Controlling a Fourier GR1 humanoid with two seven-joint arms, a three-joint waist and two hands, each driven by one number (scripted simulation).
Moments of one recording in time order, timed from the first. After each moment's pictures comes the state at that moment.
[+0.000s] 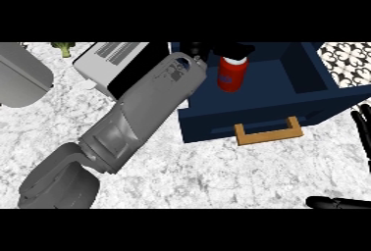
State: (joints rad) left arm -1.43 0.00 -0.61 -0.35 0.52 0.74 -0.05; right arm 0.10 -0.05 -0.24 -2.11 -0.07 0.20 0.13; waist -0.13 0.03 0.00
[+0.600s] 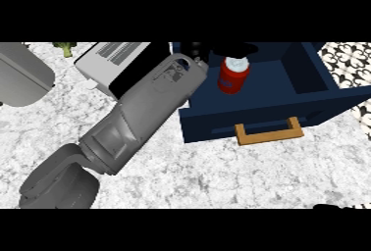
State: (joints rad) left arm -1.42 0.00 -0.61 -0.38 0.60 0.79 -0.07; right arm 0.11 -0.11 -0.23 -2.21 0.05 0.21 0.09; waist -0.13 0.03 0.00
